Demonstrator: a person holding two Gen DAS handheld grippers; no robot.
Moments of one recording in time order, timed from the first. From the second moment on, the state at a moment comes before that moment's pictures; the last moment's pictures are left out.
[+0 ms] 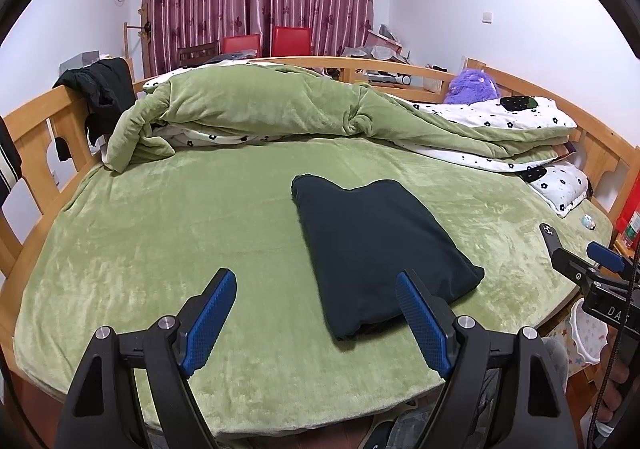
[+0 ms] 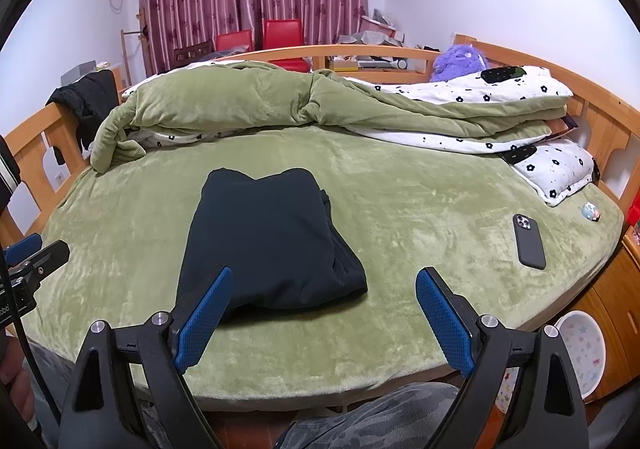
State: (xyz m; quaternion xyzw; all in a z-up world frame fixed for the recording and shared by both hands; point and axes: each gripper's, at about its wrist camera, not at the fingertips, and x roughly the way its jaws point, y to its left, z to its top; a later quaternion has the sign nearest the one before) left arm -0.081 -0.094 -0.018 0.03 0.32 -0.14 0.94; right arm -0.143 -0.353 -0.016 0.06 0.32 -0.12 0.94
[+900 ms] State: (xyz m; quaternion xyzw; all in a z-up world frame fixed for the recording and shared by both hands) left arm -0.086 -0.093 -0.016 0.03 0.31 -0.14 0.94; right arm -0.156 -0.344 -0.007 0.05 0.32 -0.12 0.94
